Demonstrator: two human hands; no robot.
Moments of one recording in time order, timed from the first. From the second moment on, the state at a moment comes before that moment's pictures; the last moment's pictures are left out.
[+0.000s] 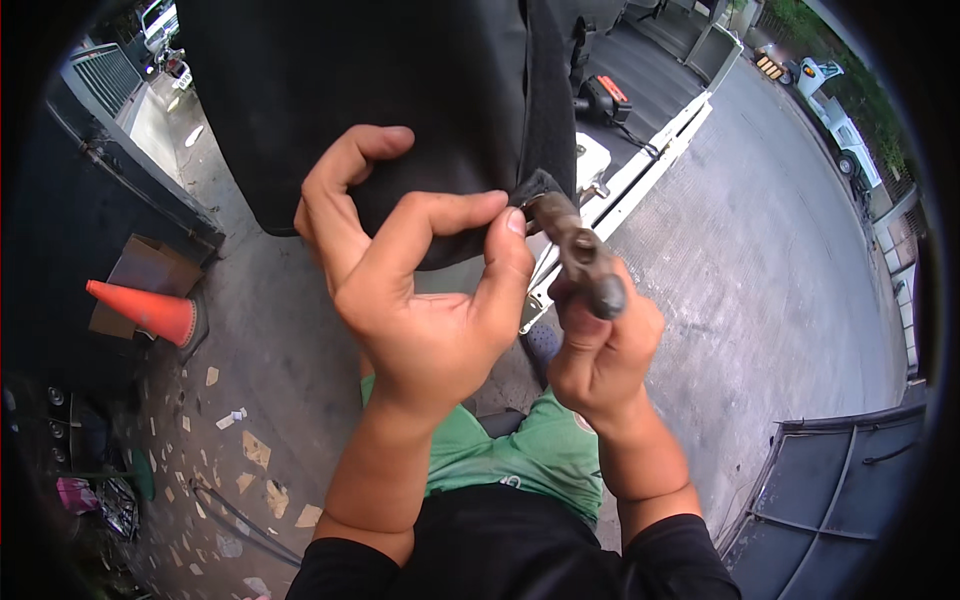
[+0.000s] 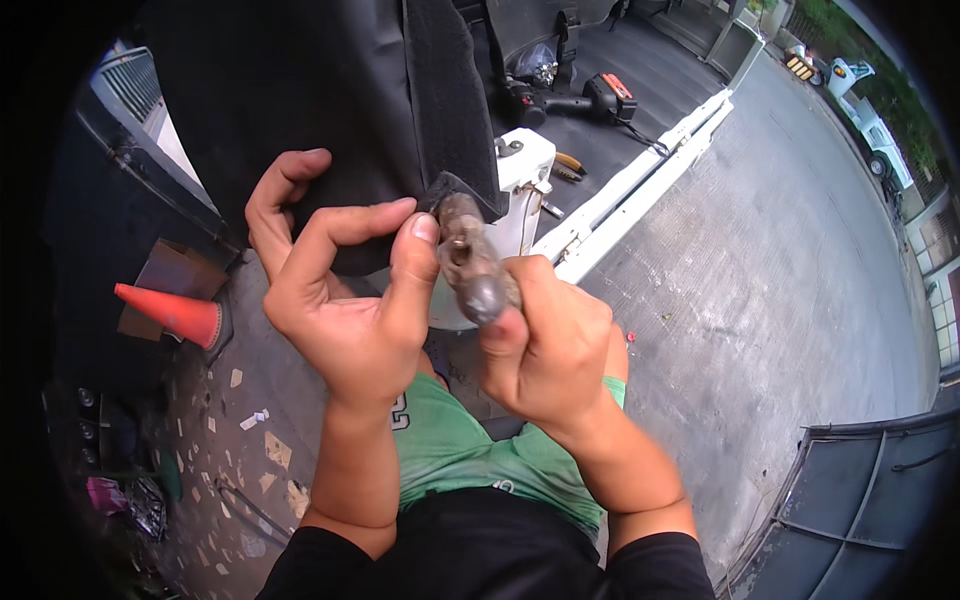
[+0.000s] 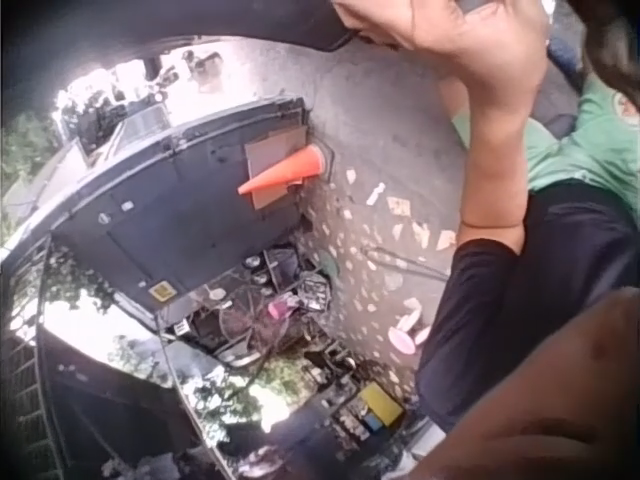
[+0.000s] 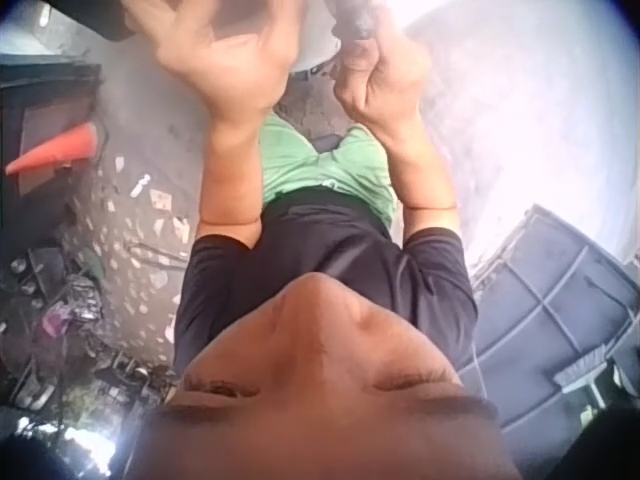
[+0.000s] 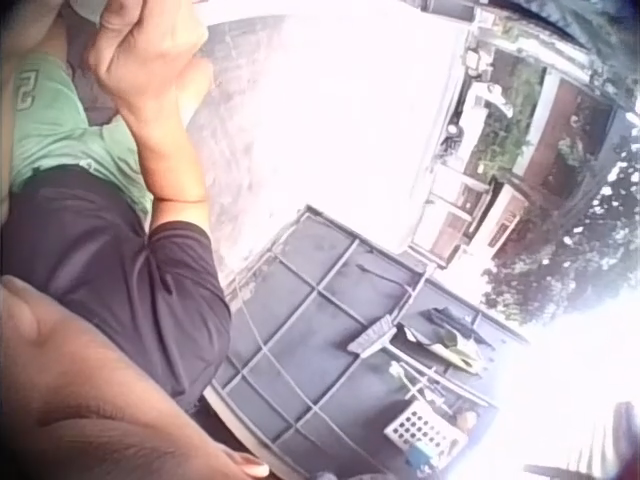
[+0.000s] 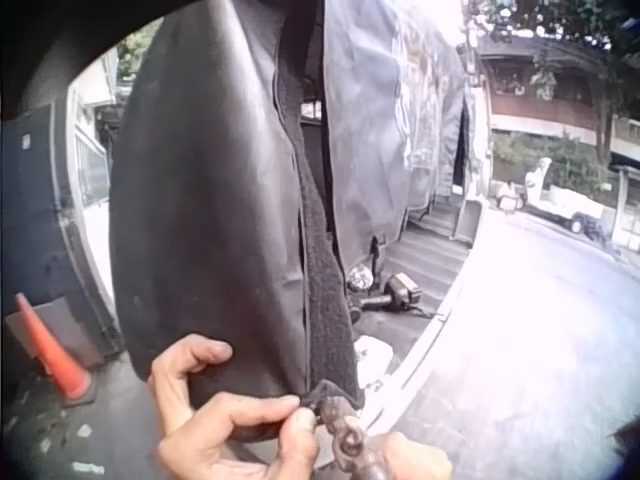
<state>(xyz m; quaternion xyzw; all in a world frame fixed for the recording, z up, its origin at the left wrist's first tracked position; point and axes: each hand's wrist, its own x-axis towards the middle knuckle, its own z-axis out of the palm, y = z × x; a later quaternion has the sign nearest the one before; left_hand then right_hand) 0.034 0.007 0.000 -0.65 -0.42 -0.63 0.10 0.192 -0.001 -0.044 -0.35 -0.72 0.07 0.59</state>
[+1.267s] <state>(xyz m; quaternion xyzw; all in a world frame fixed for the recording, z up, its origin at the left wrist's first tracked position) 0.044 0.003 -0.001 -0.64 -0.41 -0.63 0.11 0.226 -0.034 0.016 -0.24 -0.41 0.51 0.71</state>
